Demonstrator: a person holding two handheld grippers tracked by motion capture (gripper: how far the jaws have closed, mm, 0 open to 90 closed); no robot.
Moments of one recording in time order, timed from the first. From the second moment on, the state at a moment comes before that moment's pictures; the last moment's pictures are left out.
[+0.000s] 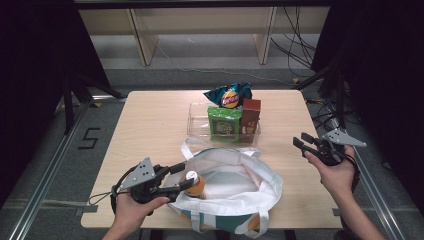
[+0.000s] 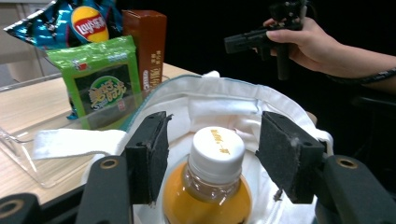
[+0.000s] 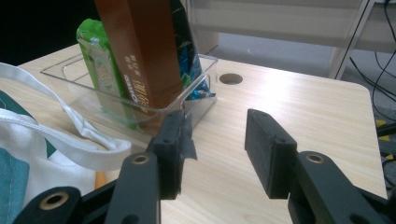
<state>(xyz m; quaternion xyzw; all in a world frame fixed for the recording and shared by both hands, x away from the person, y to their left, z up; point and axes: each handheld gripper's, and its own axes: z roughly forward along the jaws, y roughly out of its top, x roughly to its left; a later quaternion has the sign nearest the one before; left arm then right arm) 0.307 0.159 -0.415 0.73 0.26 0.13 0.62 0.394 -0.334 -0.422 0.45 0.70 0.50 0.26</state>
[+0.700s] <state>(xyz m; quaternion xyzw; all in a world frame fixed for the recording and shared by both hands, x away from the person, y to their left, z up) 0.300 0.150 -0.418 0.73 0.27 0.15 0.61 0.395 -0.333 -0.424 0.44 0.70 0.50 0.26</state>
